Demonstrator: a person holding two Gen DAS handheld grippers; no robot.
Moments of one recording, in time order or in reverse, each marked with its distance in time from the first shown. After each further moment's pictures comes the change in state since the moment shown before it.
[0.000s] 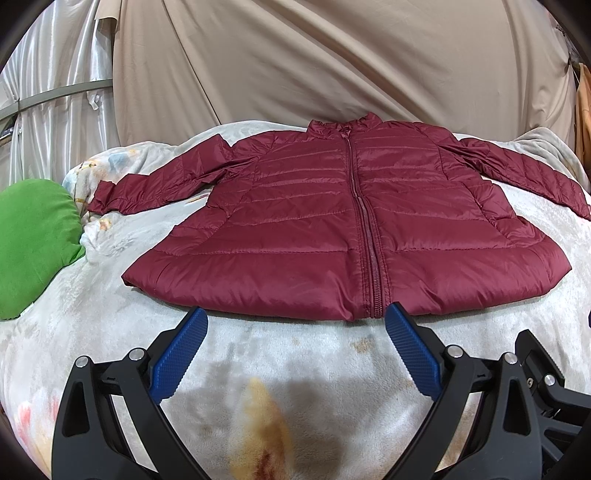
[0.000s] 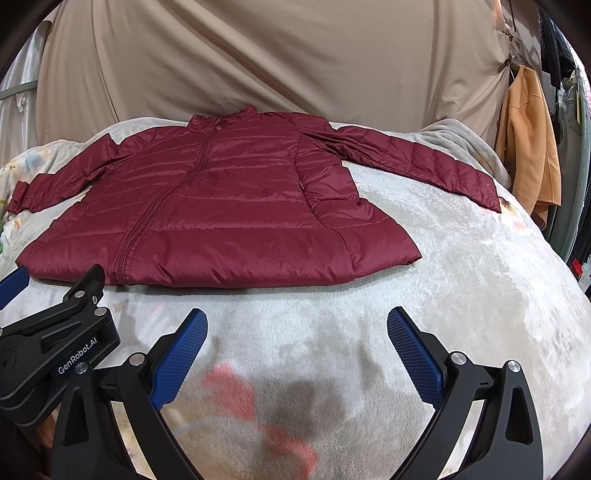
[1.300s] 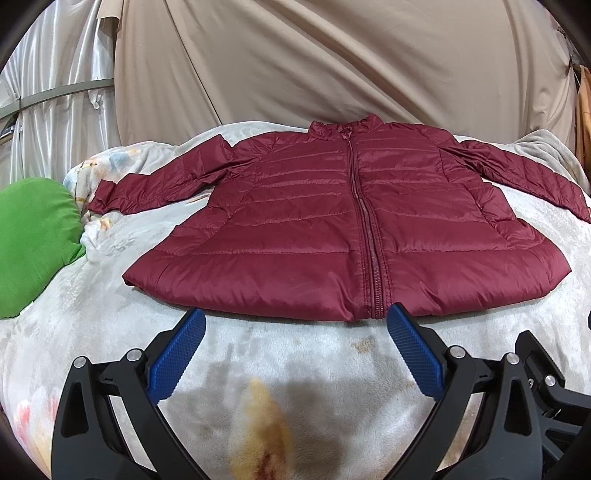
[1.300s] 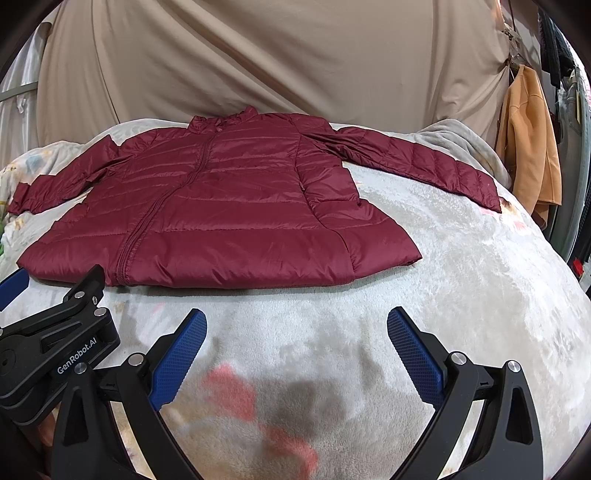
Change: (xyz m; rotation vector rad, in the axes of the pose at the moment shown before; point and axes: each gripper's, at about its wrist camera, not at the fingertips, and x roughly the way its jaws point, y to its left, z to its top) left arm 0.000 0.001 0.000 -0.003 0.001 -0.003; right arm 0.000 0.001 0.000 0.001 0.000 0.000
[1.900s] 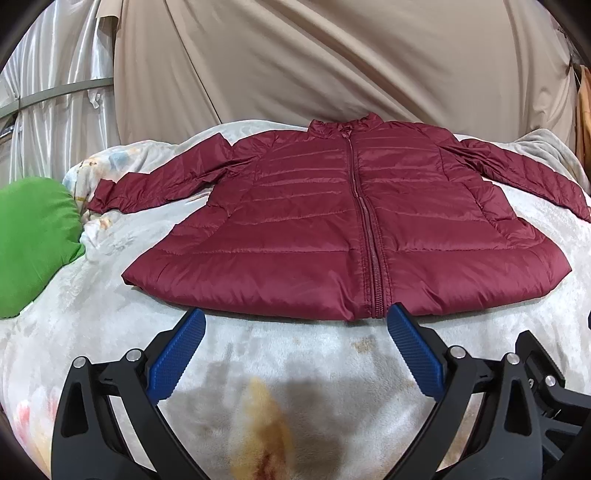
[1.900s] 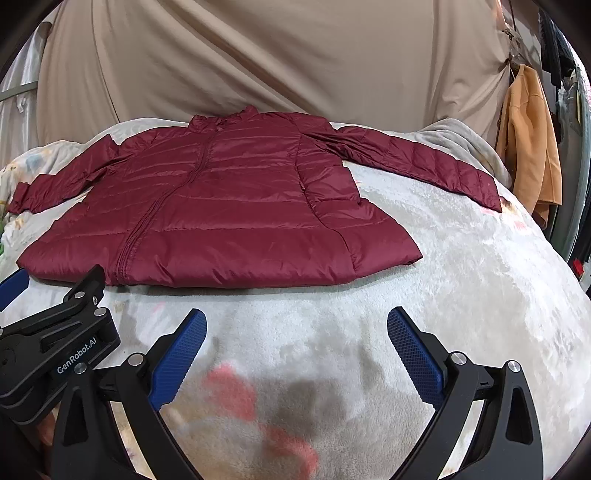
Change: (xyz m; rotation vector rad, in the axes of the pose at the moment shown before) left arm 0.000 0.003 -0.001 -0.007 0.000 -0.004; right arm 0.000 0.000 0.000 -0.002 0.000 0.000
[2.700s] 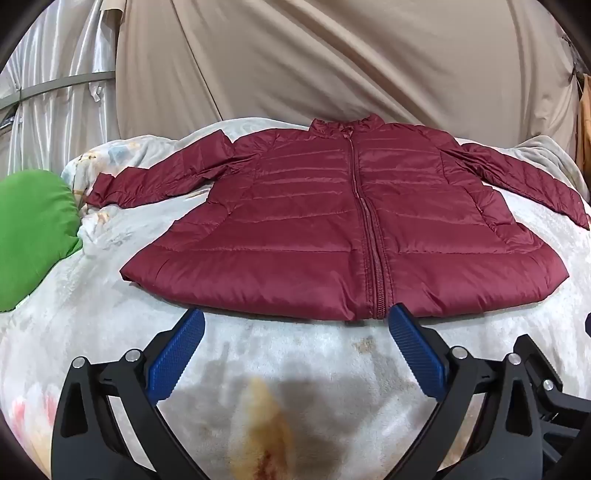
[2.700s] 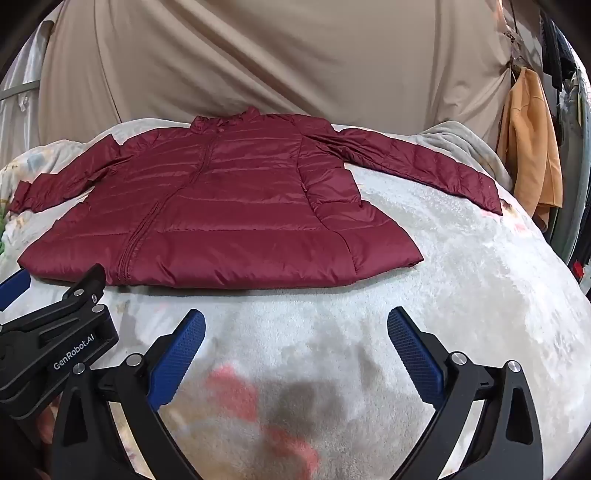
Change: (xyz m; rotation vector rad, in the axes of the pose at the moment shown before) left arm 0.002 0.001 0.002 -0.020 0.002 -0.014; right arm 0.000 0.002 0.001 -0.002 -0.009 -0.002
